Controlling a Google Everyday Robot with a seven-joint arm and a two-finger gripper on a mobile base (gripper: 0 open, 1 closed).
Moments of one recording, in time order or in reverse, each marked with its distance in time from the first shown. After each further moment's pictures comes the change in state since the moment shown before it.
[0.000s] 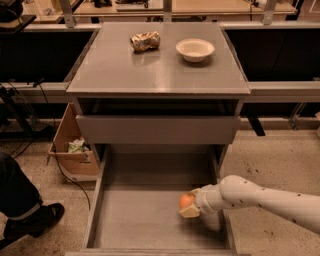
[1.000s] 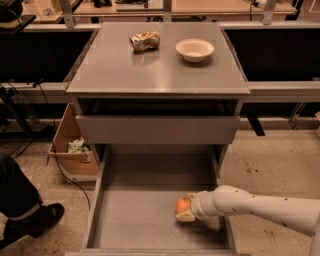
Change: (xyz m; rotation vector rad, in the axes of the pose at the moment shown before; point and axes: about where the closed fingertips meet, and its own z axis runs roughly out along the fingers) arm 0.013 0.001 0.041 0.043 -0.013 -0.063
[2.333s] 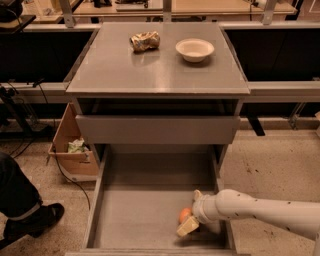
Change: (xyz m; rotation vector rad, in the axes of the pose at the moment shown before) arm 0.014 0.006 -0.004 0.006 0.010 0.017
